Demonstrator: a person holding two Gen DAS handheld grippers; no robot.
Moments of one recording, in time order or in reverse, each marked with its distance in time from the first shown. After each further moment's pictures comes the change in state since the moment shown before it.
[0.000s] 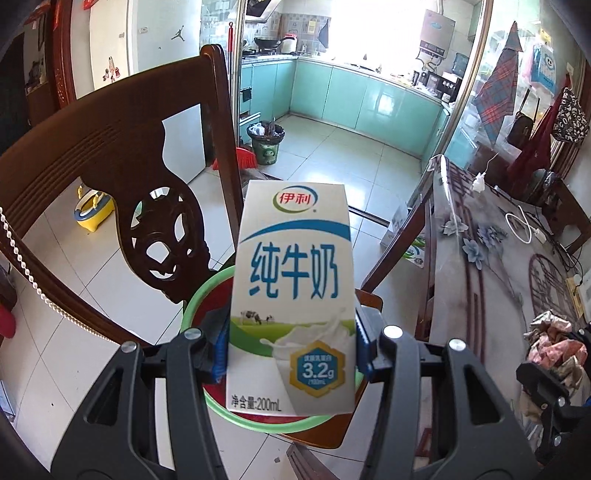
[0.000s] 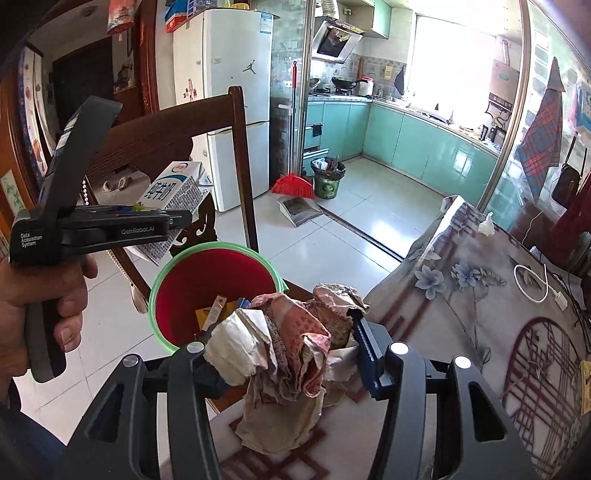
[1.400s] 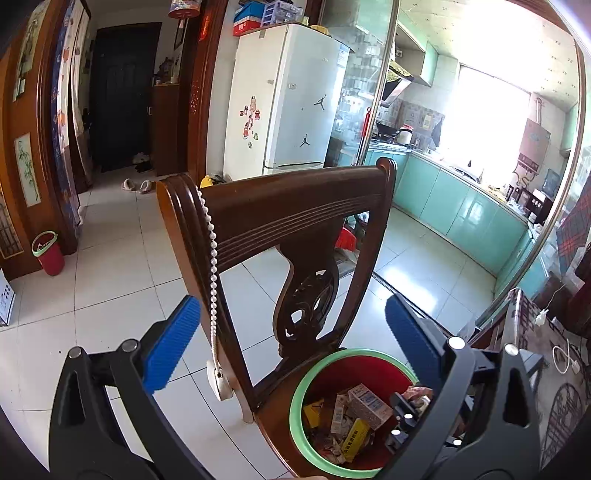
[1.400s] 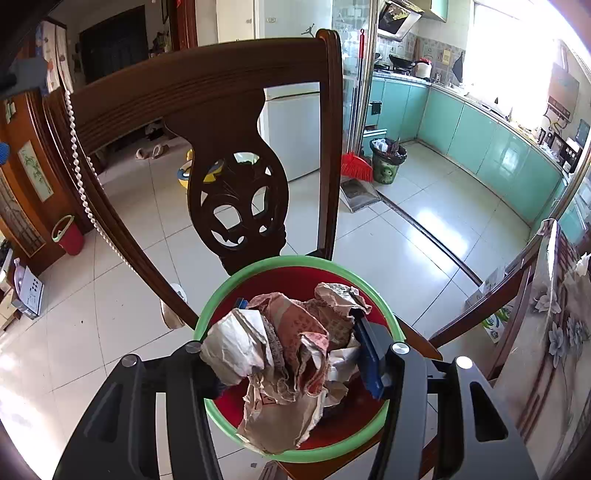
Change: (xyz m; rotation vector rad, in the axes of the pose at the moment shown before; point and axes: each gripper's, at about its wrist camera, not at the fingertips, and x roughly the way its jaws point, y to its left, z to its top) left arm -0.103 0.118 0.009 -0.354 -0.312 0.301; right arm 0.159 0.123 0.052 -0.095 0.131 0.145
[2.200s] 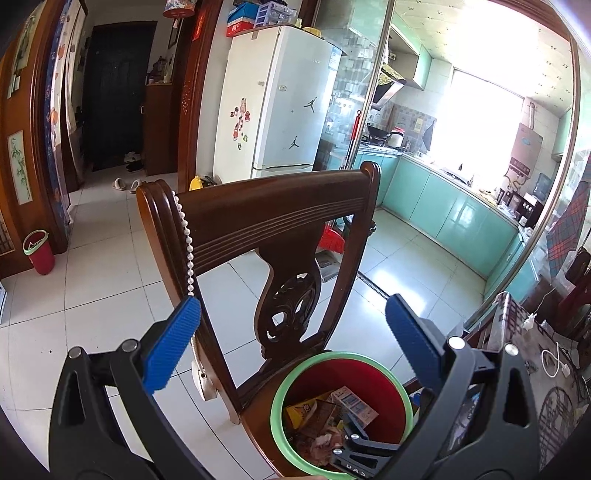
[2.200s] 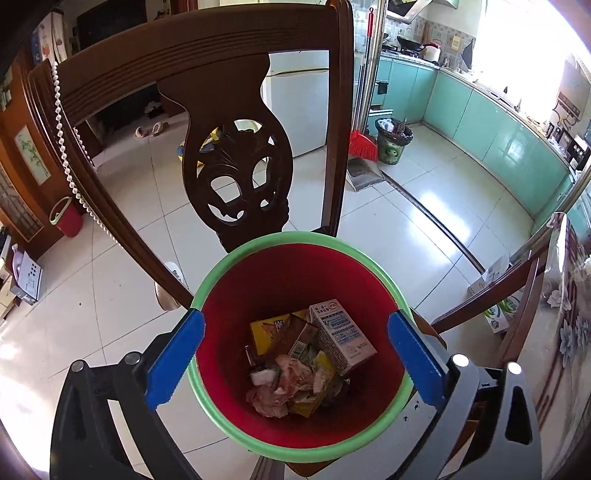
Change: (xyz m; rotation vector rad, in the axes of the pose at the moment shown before) left arm -0.003 -0.016 0.003 0.008 -0.008 -0.043; right arm 0.003 0.002 -0.005 -0.013 0.068 0.000
